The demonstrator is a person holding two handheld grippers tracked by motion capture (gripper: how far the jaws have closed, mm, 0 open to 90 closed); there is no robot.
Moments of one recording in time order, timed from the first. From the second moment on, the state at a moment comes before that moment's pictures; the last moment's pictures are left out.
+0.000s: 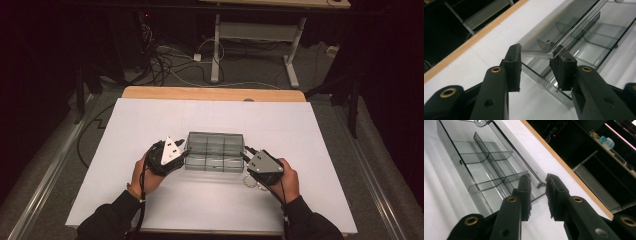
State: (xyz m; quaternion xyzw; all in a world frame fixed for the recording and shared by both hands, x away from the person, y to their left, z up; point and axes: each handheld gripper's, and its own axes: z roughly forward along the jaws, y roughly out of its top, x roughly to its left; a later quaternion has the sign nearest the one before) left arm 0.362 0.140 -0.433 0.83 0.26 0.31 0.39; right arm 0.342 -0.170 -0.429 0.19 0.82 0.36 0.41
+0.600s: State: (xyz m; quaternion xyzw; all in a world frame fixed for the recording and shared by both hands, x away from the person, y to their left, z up) left arm 0.390 0.136 -0.411 0.83 0.24 0.31 0.40; right arm 0.368 -0.176 -0.402 0.22 0.80 0.39 0.39
